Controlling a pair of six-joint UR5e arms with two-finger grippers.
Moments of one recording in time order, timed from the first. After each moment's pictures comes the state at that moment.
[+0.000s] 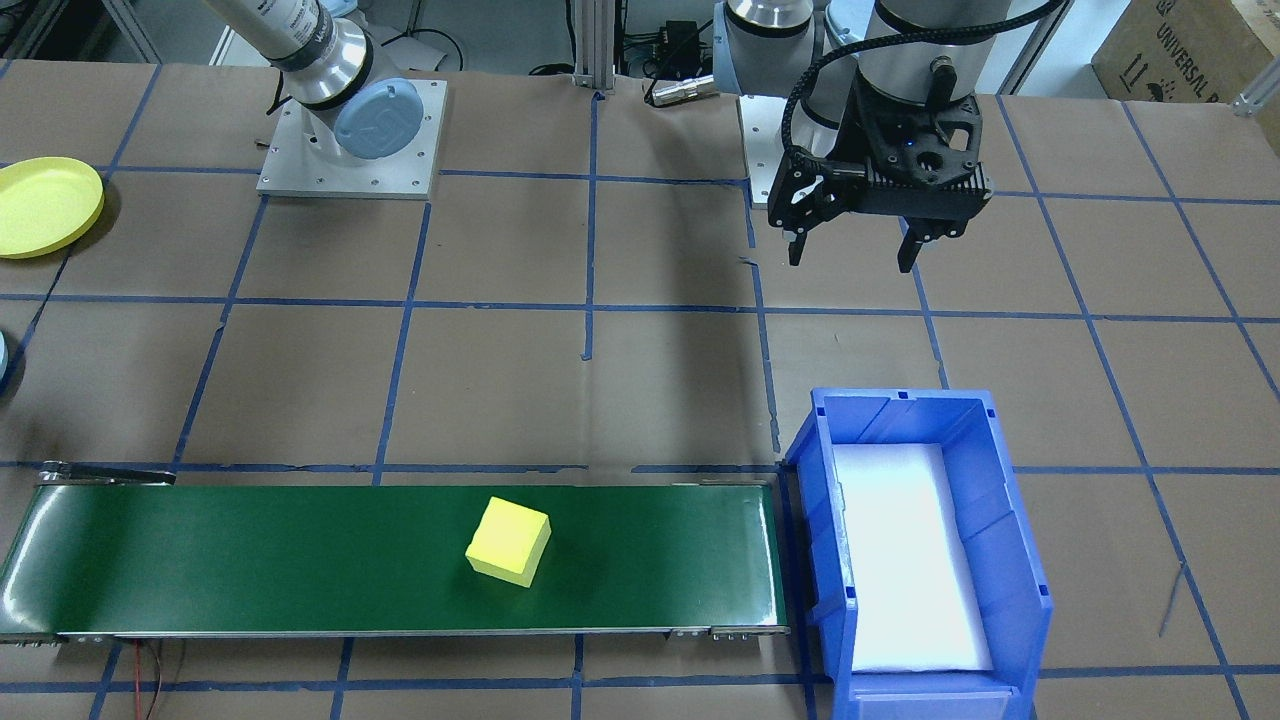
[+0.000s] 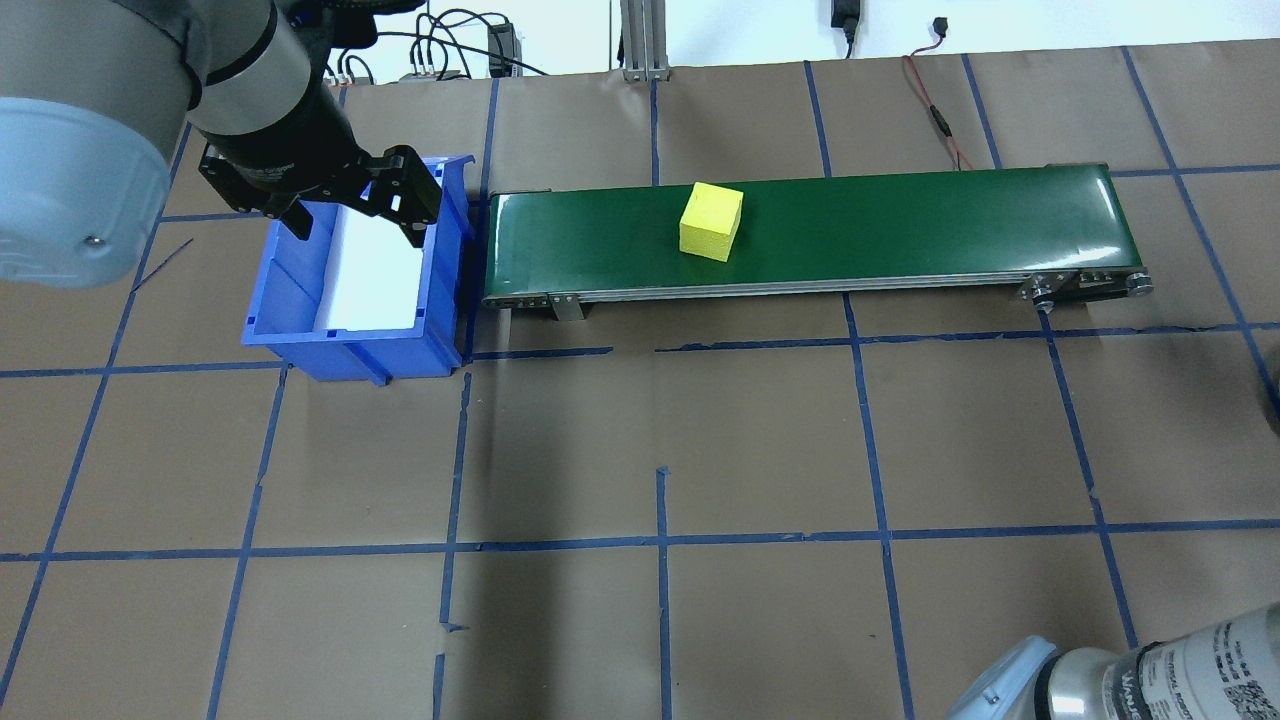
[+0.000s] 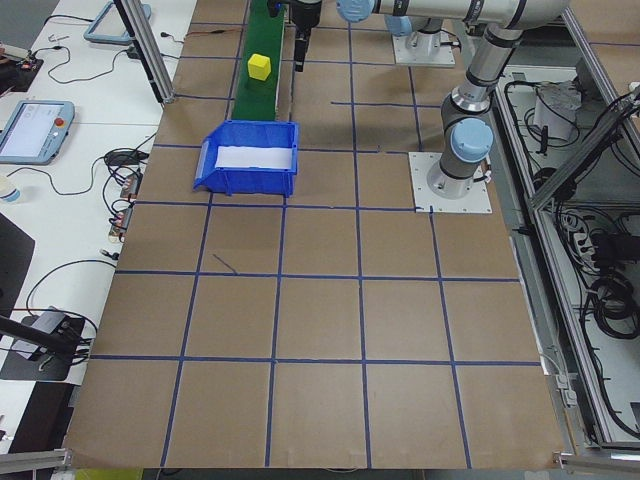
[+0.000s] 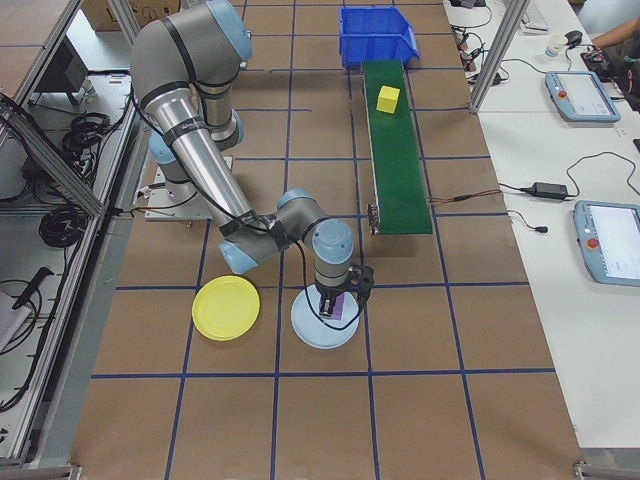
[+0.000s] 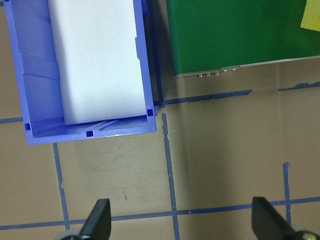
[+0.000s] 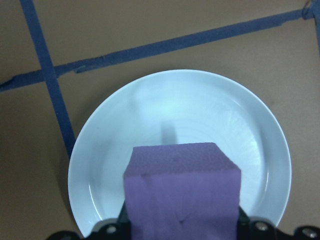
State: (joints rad) left arm -1.64 -1.55 -1.60 -1.46 1.62 0.04; right arm 0.60 -1.15 1.78 -2.27 -1.59 -0.75
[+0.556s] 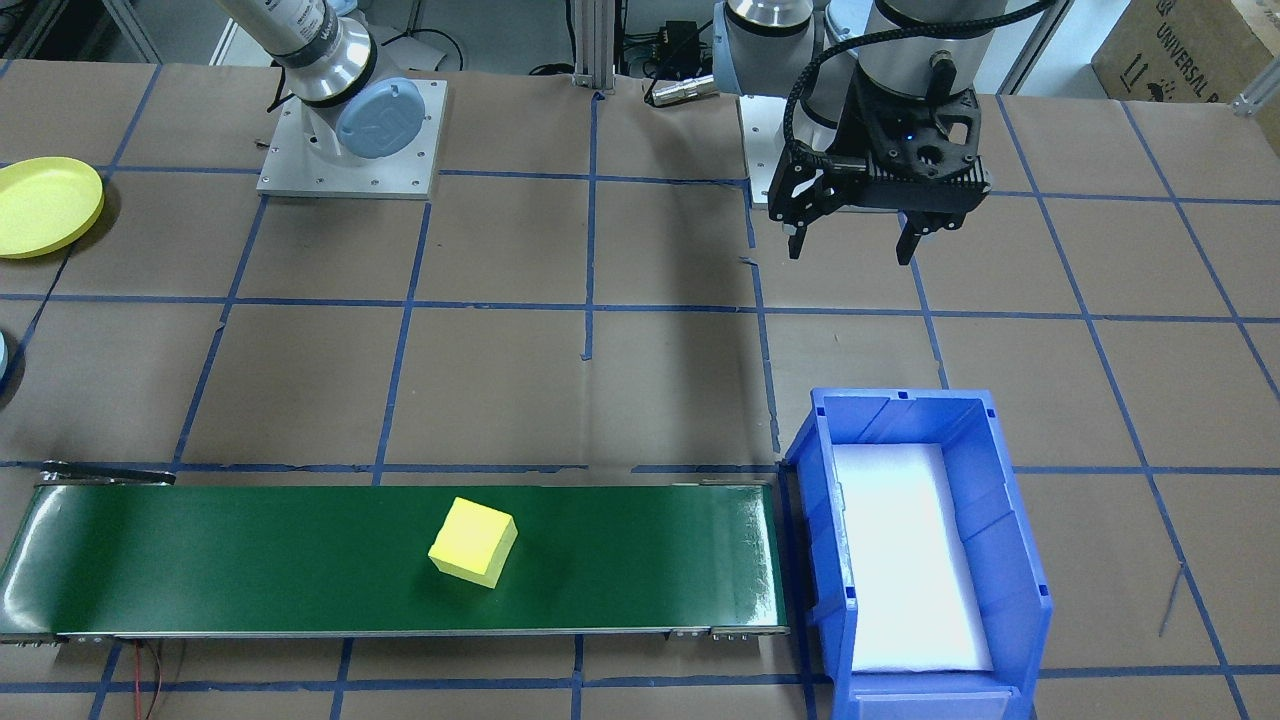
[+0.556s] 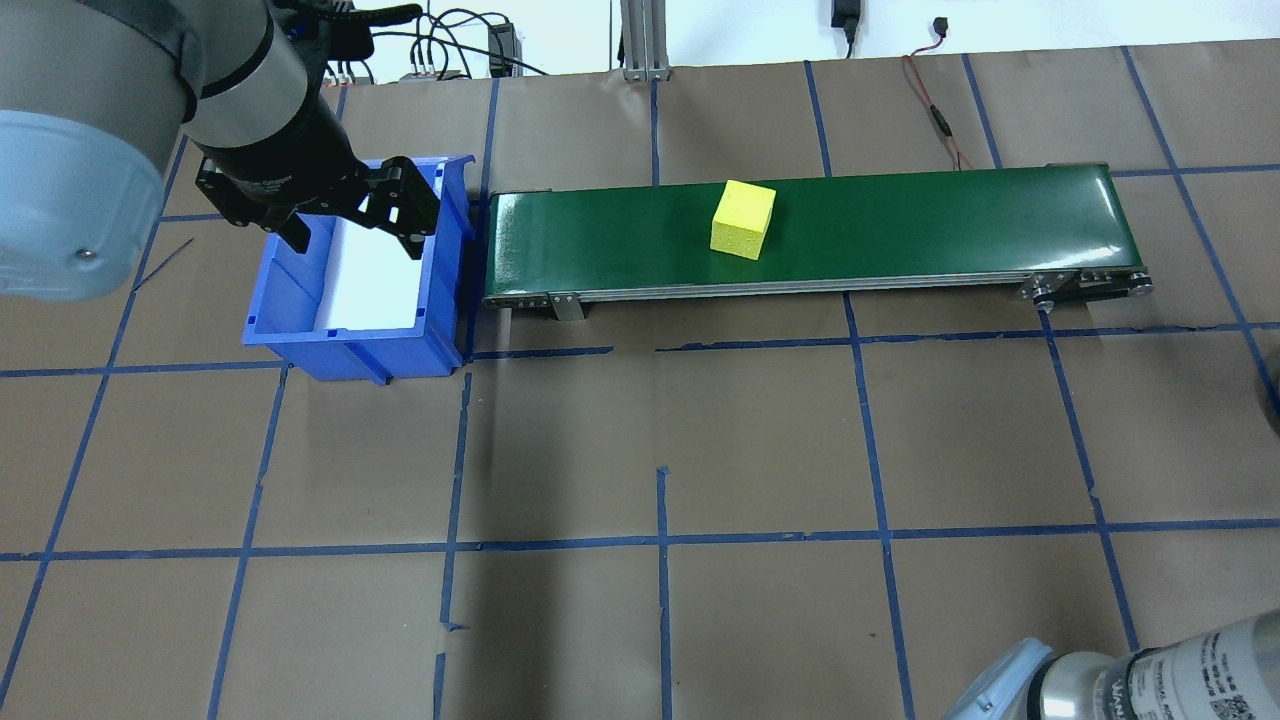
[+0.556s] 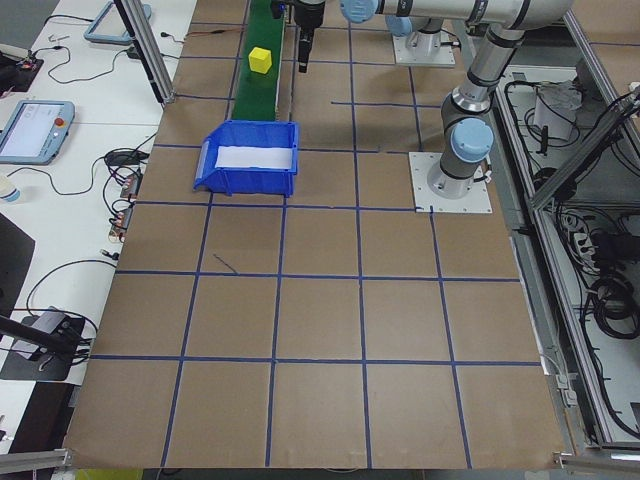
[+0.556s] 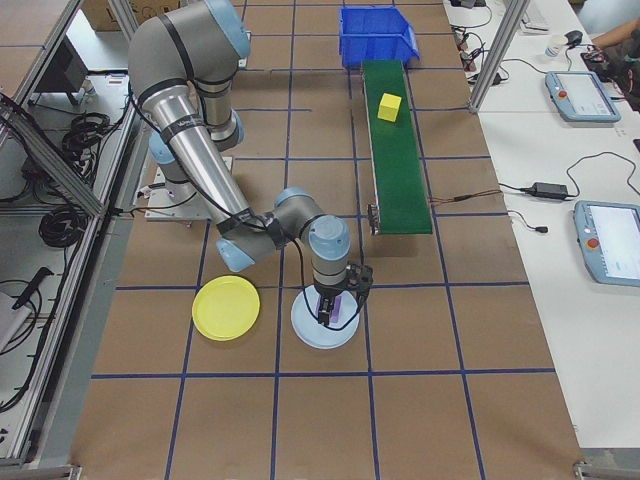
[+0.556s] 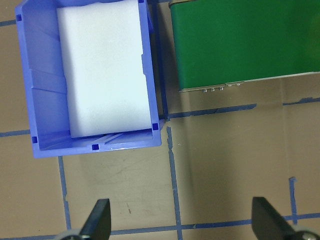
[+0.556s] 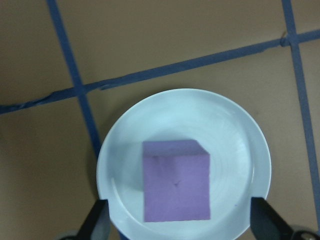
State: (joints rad) left arm -1.63 -1.53 -1.61 -1.50 1.62 0.02; right arm 0.65 -1.22 1.66 -2.07 -1.59 -0.71
